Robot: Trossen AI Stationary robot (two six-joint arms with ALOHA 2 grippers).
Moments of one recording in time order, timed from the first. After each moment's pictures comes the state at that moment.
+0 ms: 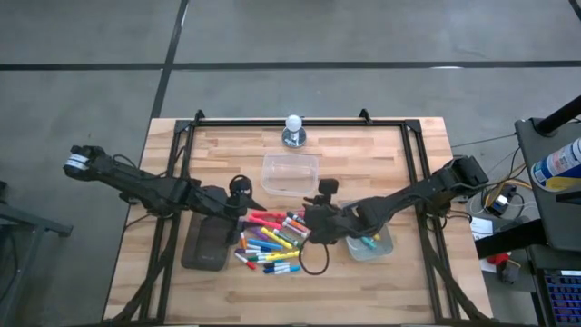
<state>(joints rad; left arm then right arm) -0.26 1.06 0.69 -0.07 -0.14 -0.04 0.33 1.70 1.23 -0.40 0.79 0.02</state>
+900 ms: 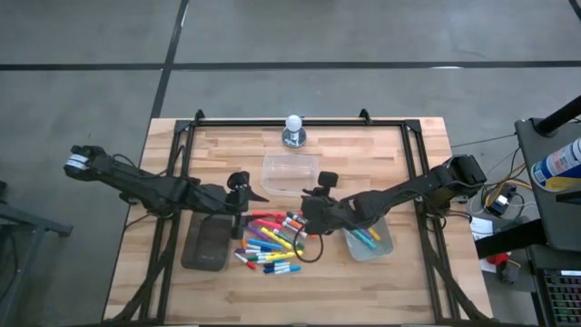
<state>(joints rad) -0.25 1.07 0.72 -0.05 -0.27 0.02 0.28 1.70 1.22 -0.38 0.79 0.05</state>
